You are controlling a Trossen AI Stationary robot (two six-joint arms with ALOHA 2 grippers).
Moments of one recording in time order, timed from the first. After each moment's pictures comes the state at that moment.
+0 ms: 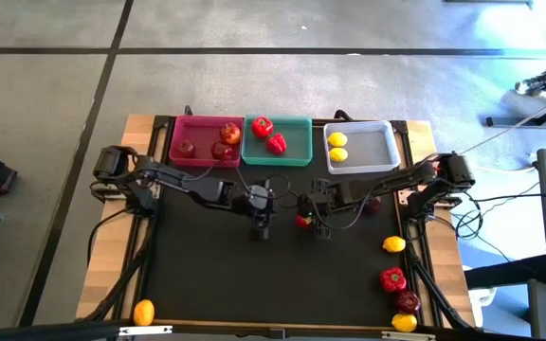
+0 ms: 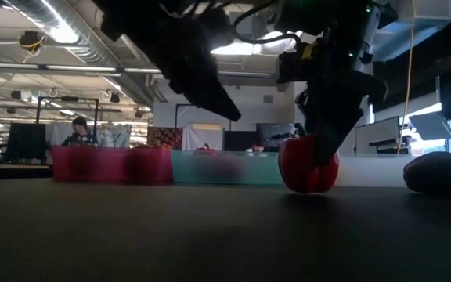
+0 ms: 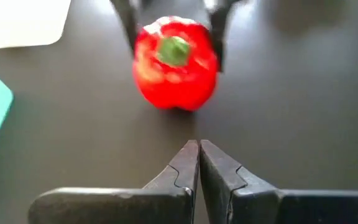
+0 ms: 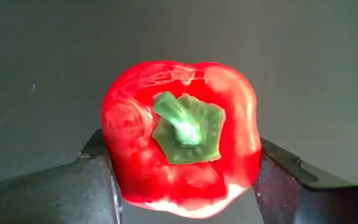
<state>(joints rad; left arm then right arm) -0.10 1.69 0.99 -0.04 -0.12 -0.05 0.12 1.67 1.10 -0.66 0.15 0.10</state>
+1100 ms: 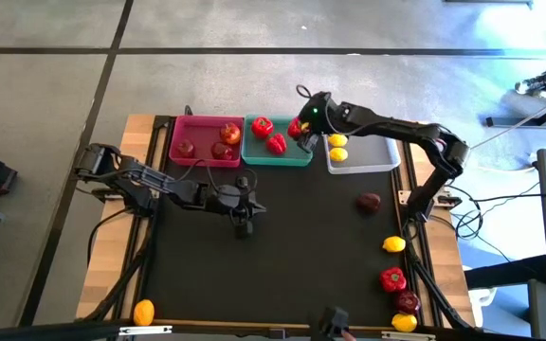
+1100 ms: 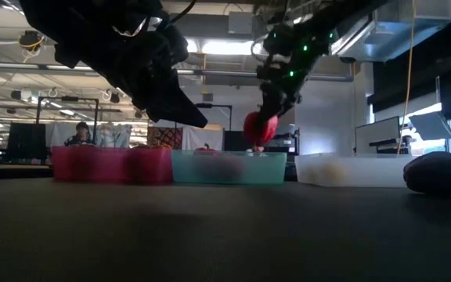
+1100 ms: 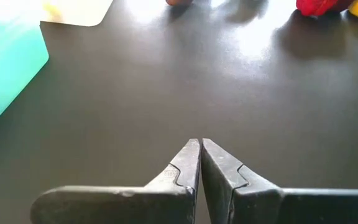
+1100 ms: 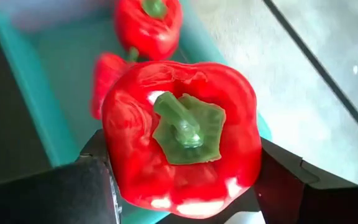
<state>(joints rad) -0.09 1.53 0.63 0.33 -0.17 -0.21 -0.55 1.71 1.32 -0.46 0.11 -0.14</state>
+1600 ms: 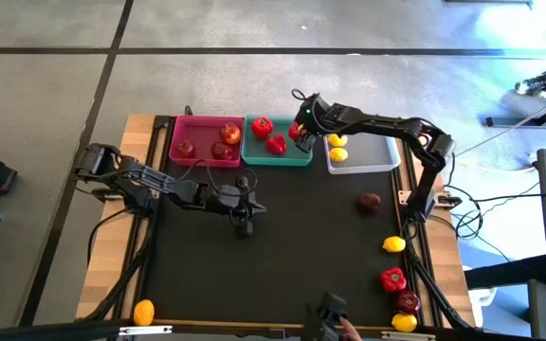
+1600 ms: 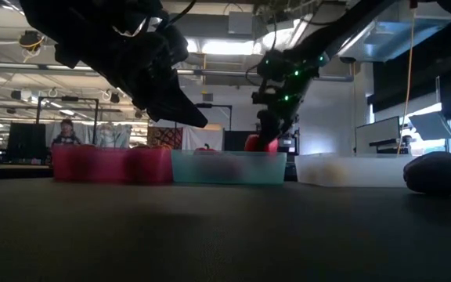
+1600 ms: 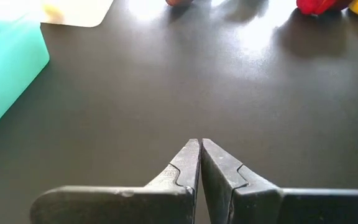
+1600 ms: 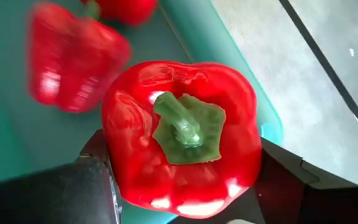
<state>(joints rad) -0.09 1.53 0.63 0.33 -0.17 -0.20 -0.60 1.84 1.32 -0.41 0.14 -0.19</state>
